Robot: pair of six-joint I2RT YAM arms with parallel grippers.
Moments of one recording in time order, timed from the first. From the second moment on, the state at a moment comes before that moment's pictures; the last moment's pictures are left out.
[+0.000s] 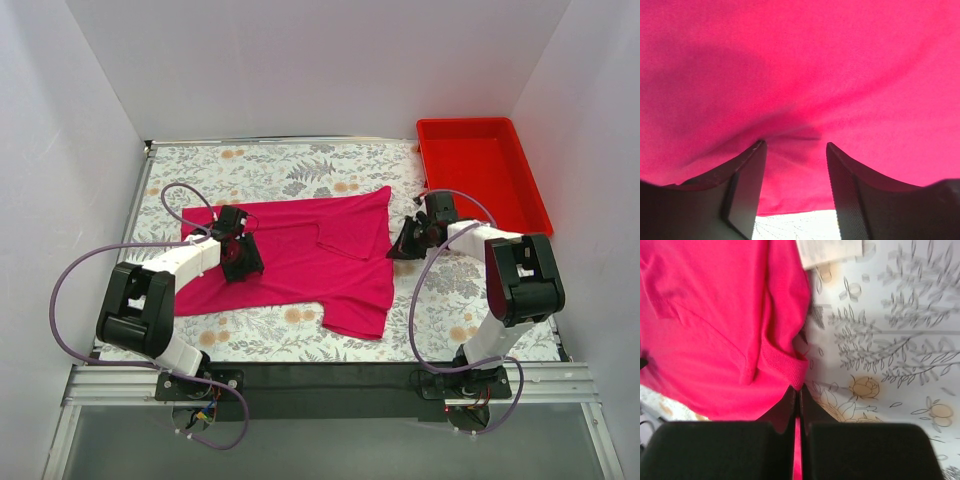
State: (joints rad) left arm -0.28 1.53 0.83 -0.49 -0.02 -0.62; right arm 0.19 1.70 0.88 -0.21 -0.47 0.50
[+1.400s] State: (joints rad) left arm -0.30 1.50 0.84 -0.55 0.09 -0.61; right arm 0.45 1.73 1.40 -0.71 -0.21 0.17
